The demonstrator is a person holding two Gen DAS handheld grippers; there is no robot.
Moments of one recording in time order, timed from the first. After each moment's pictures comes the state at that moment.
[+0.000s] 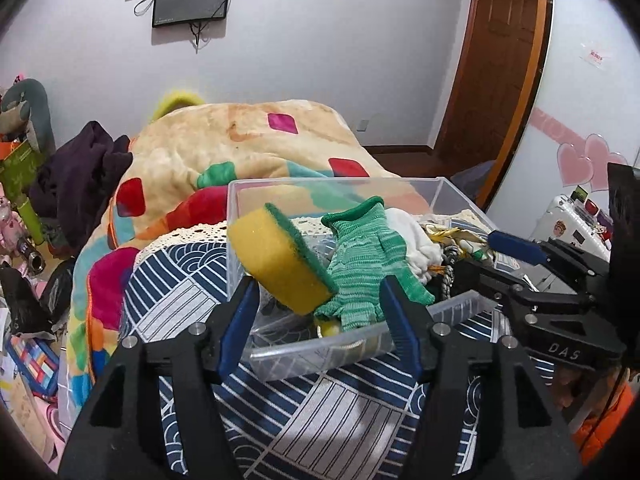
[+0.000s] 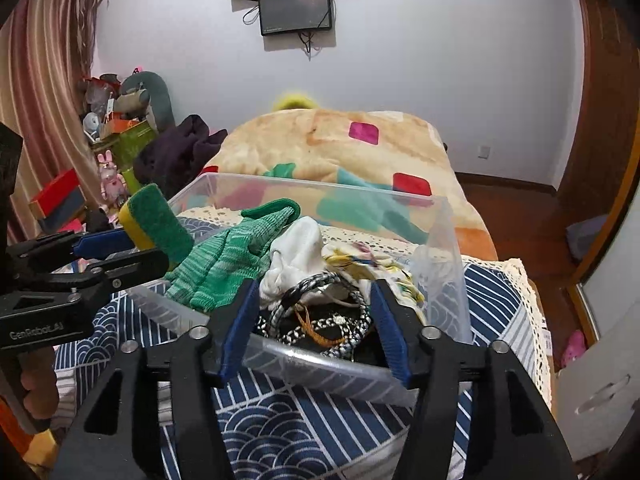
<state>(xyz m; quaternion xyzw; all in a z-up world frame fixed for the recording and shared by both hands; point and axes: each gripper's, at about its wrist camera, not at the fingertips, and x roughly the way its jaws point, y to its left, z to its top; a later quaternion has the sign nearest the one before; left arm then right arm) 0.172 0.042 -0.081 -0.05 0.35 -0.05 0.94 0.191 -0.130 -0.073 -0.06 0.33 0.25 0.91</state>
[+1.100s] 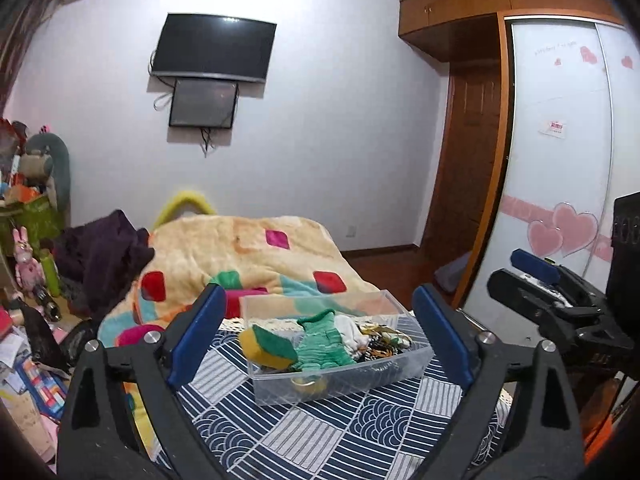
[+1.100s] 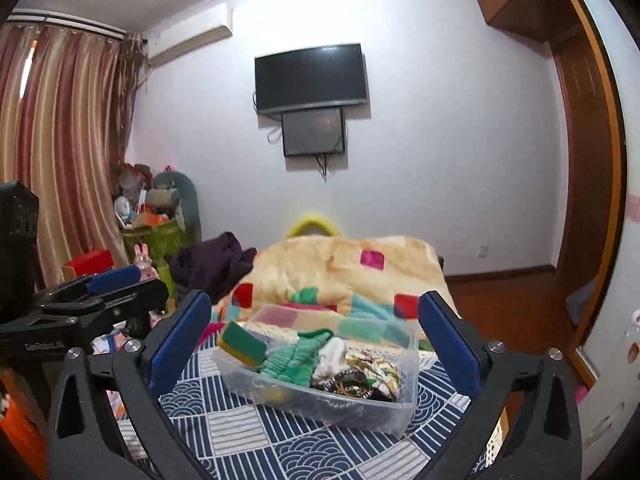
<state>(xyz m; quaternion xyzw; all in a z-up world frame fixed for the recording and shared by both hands) 0.050 0.036 0.033 -0.06 0.15 -0.05 0.99 0.103 -0.153 0.023 0.00 0.13 0.28 0.95</state>
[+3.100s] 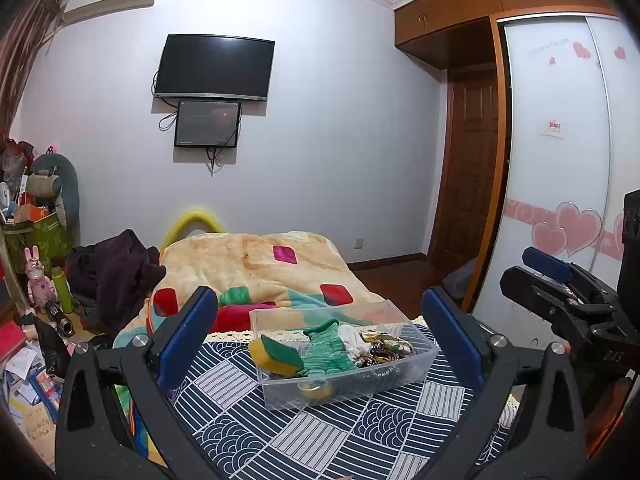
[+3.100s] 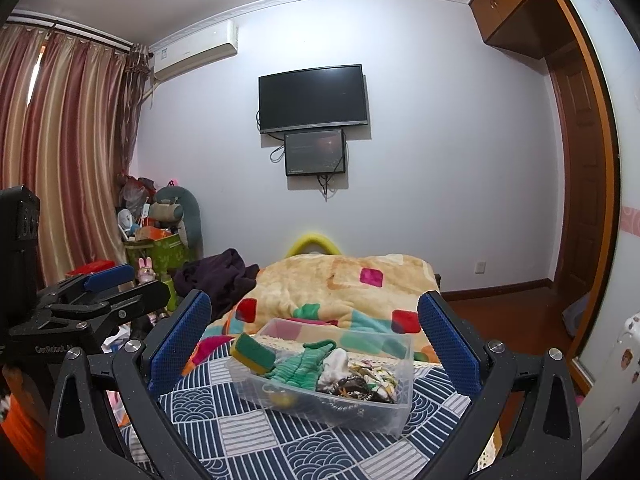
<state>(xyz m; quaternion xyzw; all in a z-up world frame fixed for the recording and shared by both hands) 0.029 0.030 0.042 -0.05 0.13 -0.03 0.99 0.068 -0.160 0.036 0.00 0.10 0.27 0.96</state>
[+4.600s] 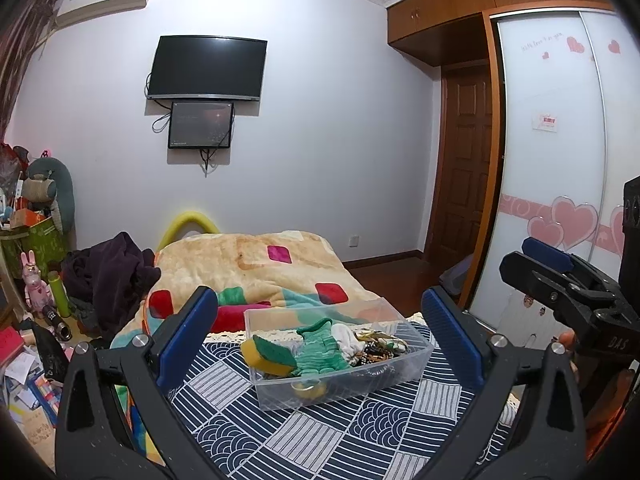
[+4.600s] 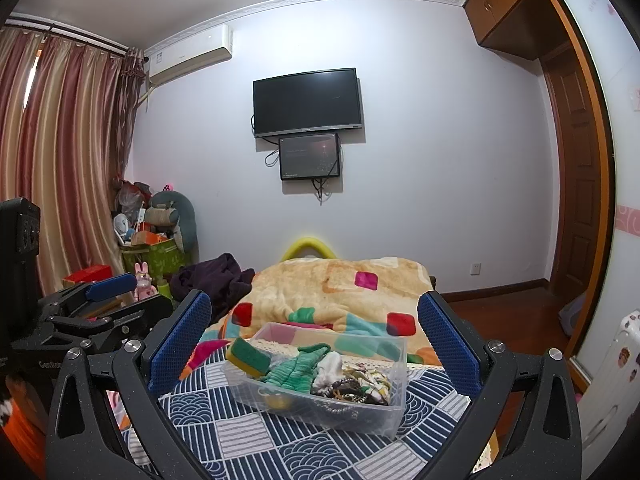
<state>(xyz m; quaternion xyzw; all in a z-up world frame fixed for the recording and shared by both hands) 0.031 0.025 0.041 -0.04 0.13 -0.05 0.99 0.066 -0.163 0.041 0.00 0.09 0.26 0.96</state>
